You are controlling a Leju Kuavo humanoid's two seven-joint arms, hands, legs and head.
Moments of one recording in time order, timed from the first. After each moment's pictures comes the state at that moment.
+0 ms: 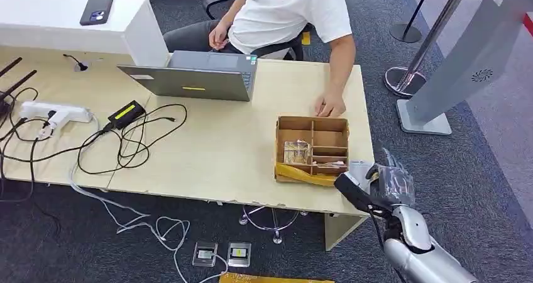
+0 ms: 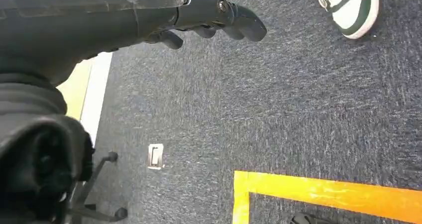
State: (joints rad) left arm -0.10 0.03 -1.06 -0.26 0.75 0.66 -0.02; right arm -0.53 -0.47 0.93 -1.09 0.55 -0.41 0.42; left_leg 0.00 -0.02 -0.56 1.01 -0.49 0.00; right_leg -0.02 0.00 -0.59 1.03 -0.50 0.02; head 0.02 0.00
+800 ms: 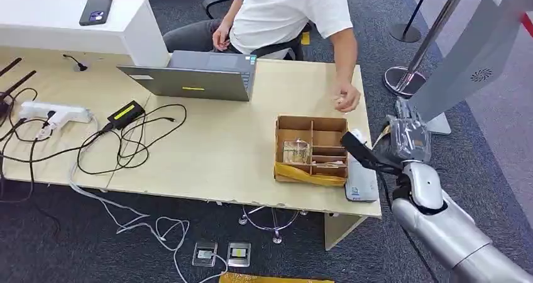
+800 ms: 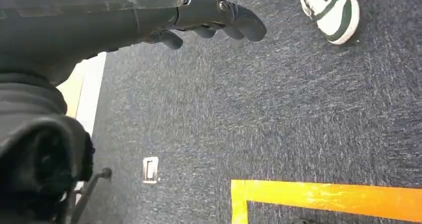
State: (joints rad) left arm -0.11 0.04 -1.11 -0.27 0.73 0.66 -0.03; right arm -0.77 -0.47 0.89 -1.13 0.71 -0.35 0.47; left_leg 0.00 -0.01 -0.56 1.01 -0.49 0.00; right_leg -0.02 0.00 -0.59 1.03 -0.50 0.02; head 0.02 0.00
